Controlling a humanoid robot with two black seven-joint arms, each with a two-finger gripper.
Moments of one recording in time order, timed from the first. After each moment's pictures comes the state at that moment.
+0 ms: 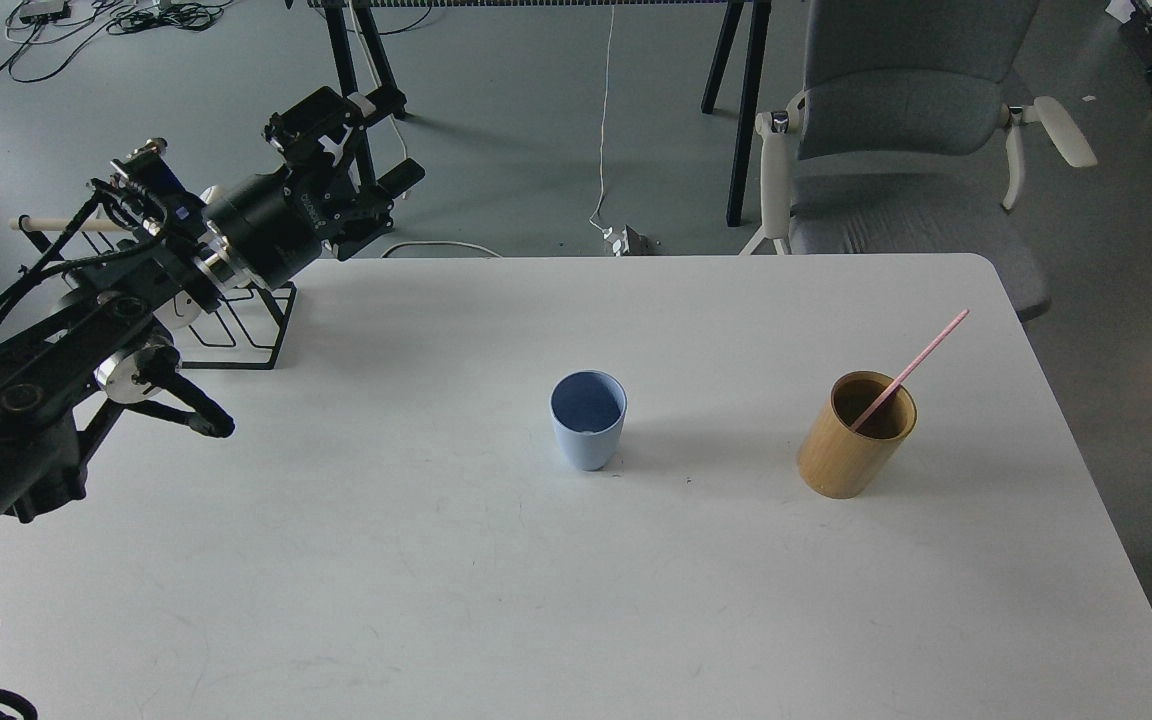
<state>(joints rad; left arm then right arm) -0.73 0.43 -0.79 -0.91 0.70 -0.49 -0.49 0.54 -0.89 0.89 1.25 -1.15 -0.22 0.49</state>
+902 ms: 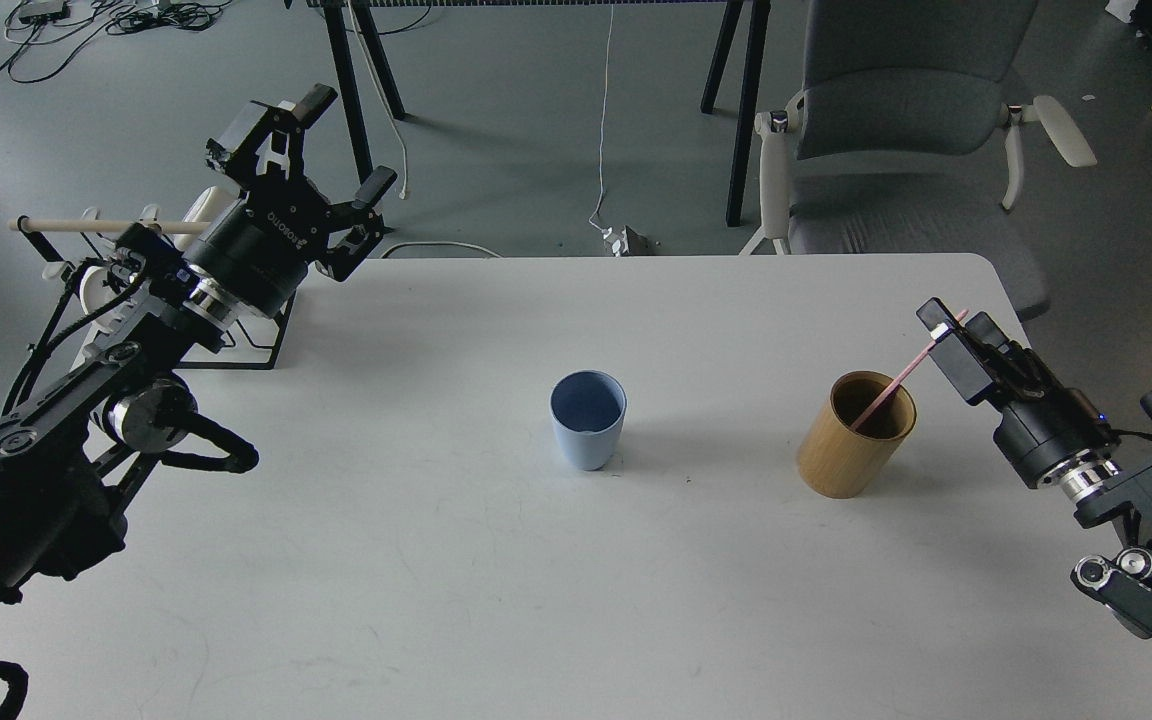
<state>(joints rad) -0.60 0.39 -0.85 -0.93 0.54 -0.49 -0.49 0.31 -0.61 0.65 1.06 -1.37 -0.49 0.49</state>
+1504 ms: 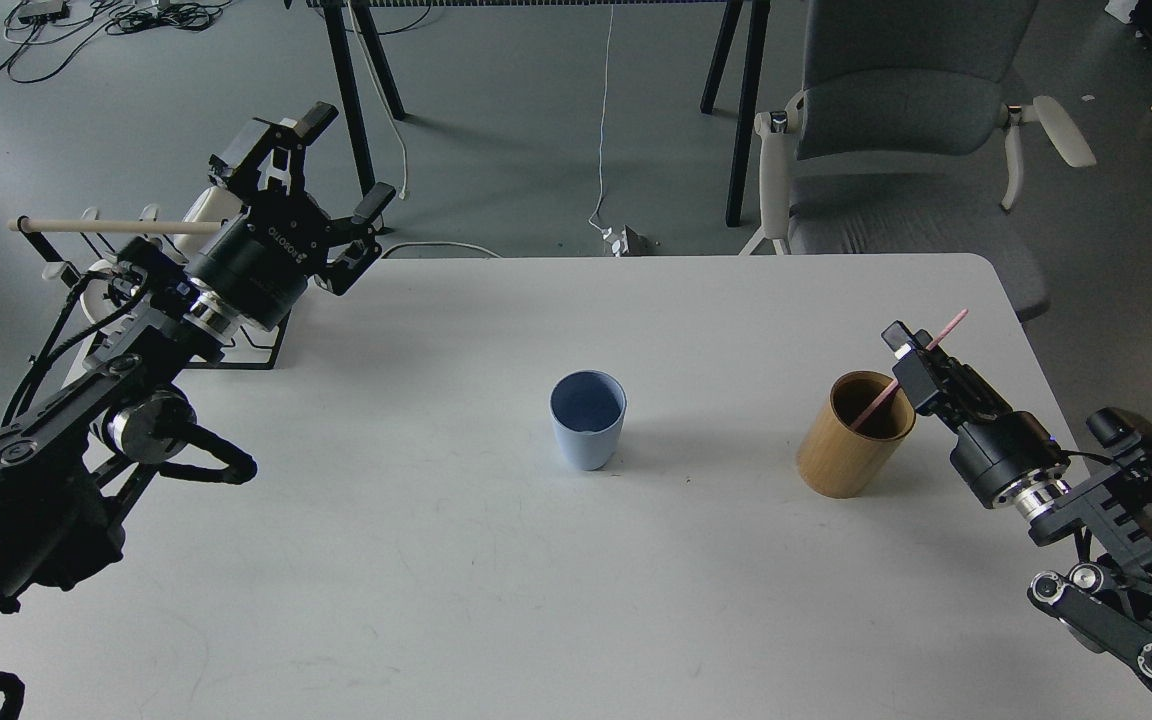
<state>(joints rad) -0.59 0.39 -0.85 -0.93 0.54 -0.49 -0.49 0.32 -0.56 0.63 1.03 -1.37 -0.49 0.49</state>
